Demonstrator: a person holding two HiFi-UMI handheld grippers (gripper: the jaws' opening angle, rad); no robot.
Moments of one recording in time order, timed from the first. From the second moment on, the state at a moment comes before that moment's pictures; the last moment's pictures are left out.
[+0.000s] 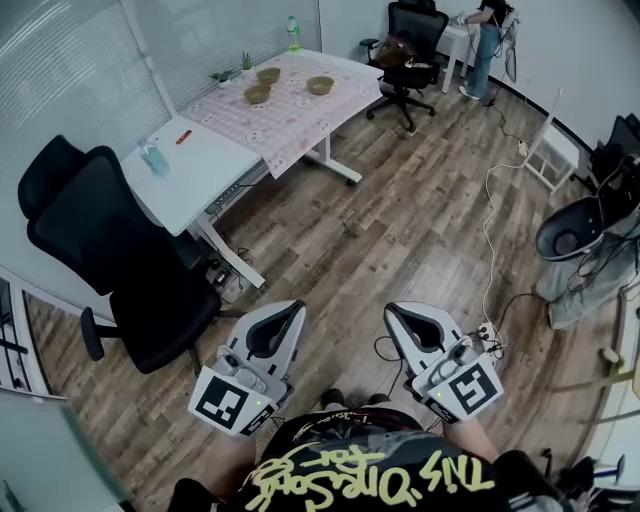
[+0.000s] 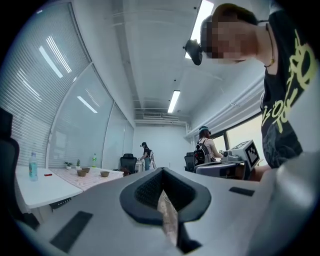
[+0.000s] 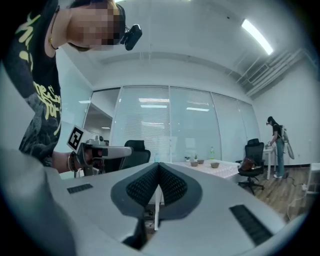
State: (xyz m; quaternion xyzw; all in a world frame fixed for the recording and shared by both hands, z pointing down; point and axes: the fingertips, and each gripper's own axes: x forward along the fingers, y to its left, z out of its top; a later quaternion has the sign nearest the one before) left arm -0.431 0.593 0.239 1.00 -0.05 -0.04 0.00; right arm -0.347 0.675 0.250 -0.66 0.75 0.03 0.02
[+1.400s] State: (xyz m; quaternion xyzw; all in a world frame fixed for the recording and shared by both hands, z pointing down) left arm -0.429 0.554 0.252 1.00 -0.06 -0.03 0.02; right arm -0.311 0.663 0.264 -0.75 0.66 0.01 0.01
